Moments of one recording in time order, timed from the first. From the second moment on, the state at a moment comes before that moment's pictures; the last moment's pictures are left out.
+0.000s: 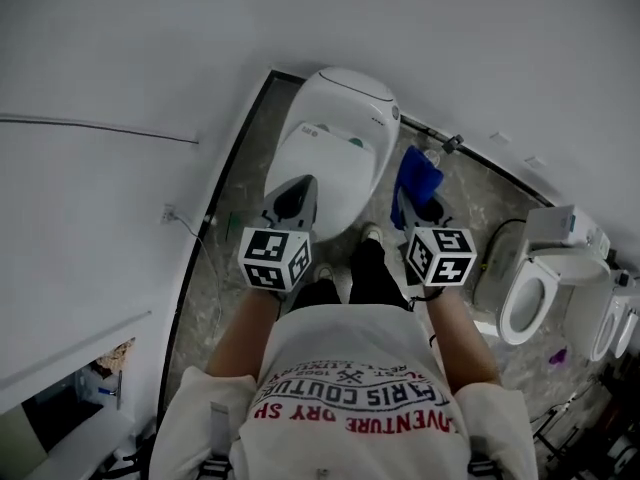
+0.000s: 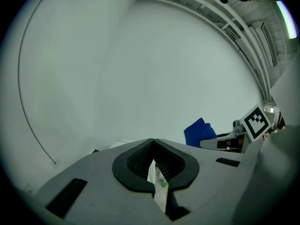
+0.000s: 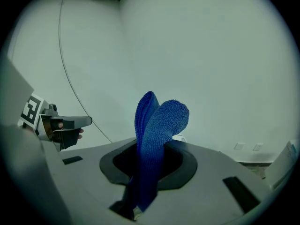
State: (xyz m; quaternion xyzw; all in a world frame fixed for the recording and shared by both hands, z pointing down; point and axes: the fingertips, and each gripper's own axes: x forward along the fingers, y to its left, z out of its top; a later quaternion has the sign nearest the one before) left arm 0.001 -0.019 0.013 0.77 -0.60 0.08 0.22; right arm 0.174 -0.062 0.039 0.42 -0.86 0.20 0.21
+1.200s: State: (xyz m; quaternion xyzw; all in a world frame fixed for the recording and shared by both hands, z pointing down) left arm -0.049 -0.311 0.313 0.63 -0.67 0.09 0.38; right arm 0.142 -0.441 0.368 0.35 -0.81 0.27 0.38
